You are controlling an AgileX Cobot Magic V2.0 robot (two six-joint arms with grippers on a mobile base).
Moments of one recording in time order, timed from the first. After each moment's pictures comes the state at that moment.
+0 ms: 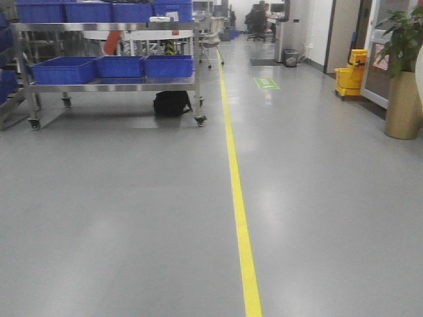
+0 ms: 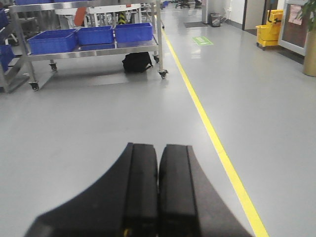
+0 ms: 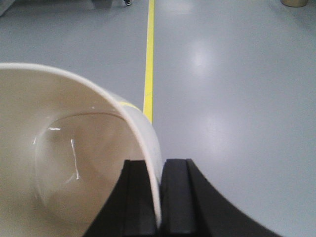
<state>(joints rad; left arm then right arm) -0.13 -0.01 0.01 0.00 0.16 0.04 0.01 0.36 -0.54 0.00 0.62 0.13</state>
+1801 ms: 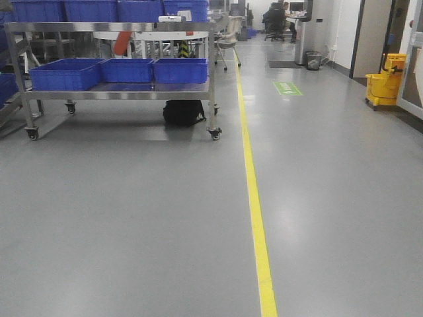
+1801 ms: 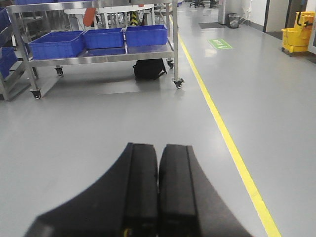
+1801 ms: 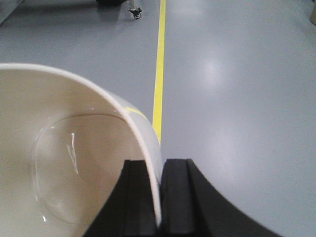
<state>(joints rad) -0.13 -0.01 0.01 0.00 0.16 0.04 0.01 0.36 -0.54 0.00 0.62 0.13</state>
